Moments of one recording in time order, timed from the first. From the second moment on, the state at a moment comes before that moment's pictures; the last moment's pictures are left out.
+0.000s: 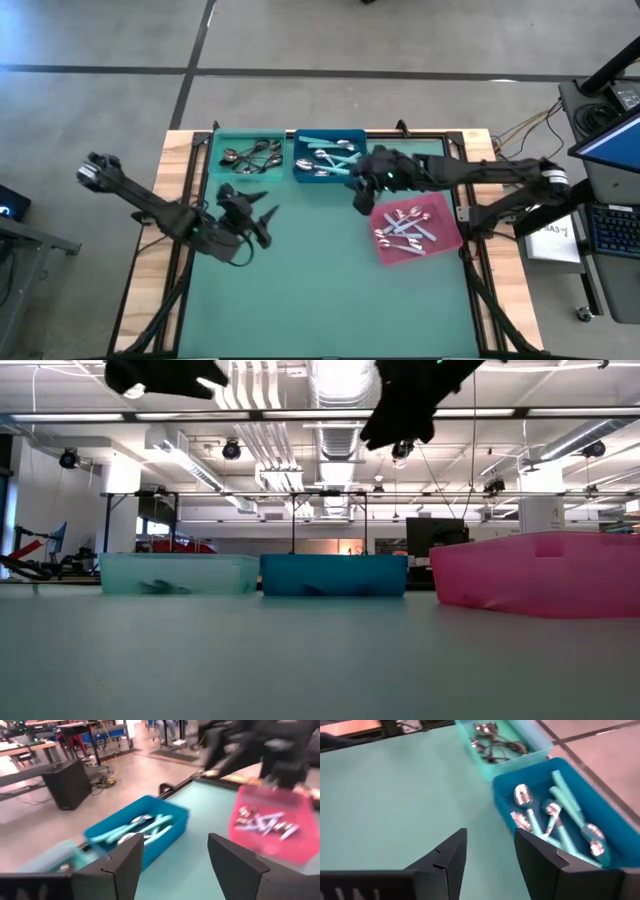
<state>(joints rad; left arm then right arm) -0.50 1.14 0.84 -0.30 -1.16 -0.53 -0.14 1.38 1.15 -0.40 0.16 0.15</state>
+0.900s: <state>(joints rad) -0.61 0.56 0.22 -0.06 -1.08 -0.58 0.08 1.05 0.31 0.41 0.34 0.39</state>
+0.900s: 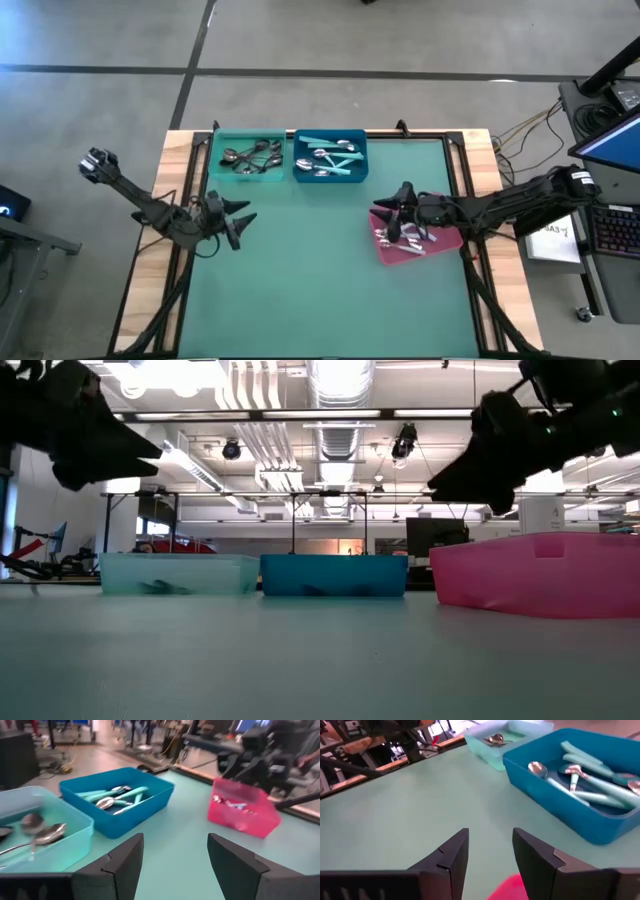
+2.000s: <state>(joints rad) -0.61 0.59 0.08 0.23 -1.06 -0.58 0.08 1.05 0.04 0.58 0.40 0.58</state>
